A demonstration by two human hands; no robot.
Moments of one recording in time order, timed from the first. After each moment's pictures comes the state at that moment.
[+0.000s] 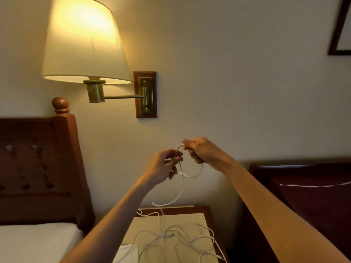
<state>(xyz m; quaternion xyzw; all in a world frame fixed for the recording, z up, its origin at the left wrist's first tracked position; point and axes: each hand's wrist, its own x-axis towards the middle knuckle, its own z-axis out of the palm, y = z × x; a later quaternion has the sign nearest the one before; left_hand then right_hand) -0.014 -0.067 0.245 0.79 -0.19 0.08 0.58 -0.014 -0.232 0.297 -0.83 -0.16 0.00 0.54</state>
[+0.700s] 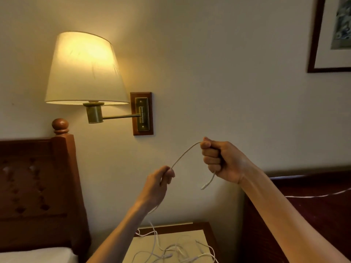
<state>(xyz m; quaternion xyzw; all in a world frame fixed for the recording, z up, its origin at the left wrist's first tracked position) -0.017 -0.059 0.230 0.81 -0.29 0.26 0.44 -0.081 -0.272 0.341 -0.52 -0.16 0.15 0.83</state>
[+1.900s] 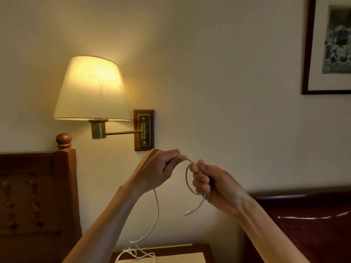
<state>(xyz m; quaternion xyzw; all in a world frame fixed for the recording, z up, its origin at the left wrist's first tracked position) -0.059 -0.056 0.357 0.77 -0.45 0.39 0.23 -0.111 -0.250 0.334 -0.50 -0.29 0.13 0.81</state>
